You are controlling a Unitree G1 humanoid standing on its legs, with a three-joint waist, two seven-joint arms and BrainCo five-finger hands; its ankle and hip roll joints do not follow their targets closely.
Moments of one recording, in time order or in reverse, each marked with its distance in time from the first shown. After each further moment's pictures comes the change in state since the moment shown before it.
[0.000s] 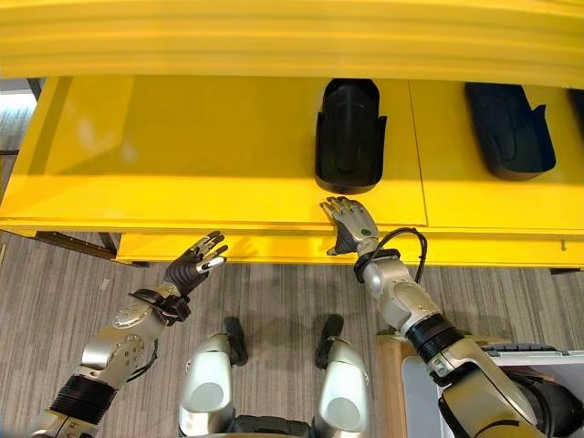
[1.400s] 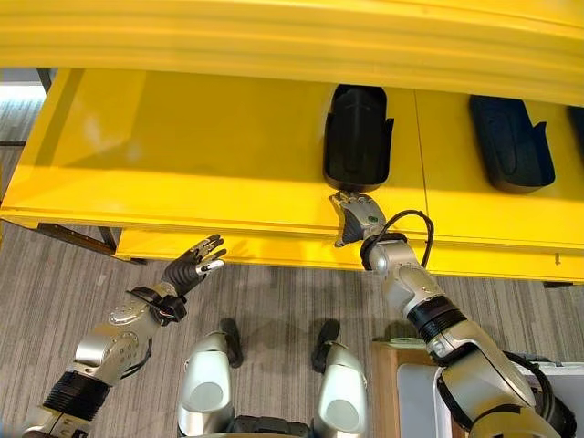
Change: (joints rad) left arm -0.017 0.037 -0.003 0.000 0.022 0.060 -0.020; right arm -0.119 -0.014 -0.007 0.100 0.042 0.016 0.113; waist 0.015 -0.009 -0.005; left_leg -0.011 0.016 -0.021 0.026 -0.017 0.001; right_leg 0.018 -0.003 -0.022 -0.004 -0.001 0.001
